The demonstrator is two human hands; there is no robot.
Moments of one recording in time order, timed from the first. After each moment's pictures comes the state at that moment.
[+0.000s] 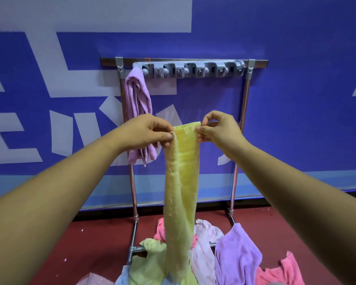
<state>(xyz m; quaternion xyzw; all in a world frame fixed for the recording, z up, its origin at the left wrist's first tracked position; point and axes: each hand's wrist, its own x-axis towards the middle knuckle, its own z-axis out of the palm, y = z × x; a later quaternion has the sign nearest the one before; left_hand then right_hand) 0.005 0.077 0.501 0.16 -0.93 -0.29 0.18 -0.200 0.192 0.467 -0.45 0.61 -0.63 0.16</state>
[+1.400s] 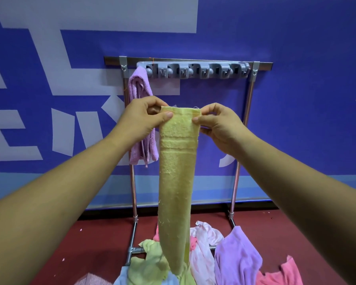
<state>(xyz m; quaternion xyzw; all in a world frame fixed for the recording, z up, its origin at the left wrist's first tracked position) 0.002 0.076 0.504 0.20 -0.80 -0.37 0.42 -0.182 0.182 0.490 -0.43 0.51 -0.69 0.29</state>
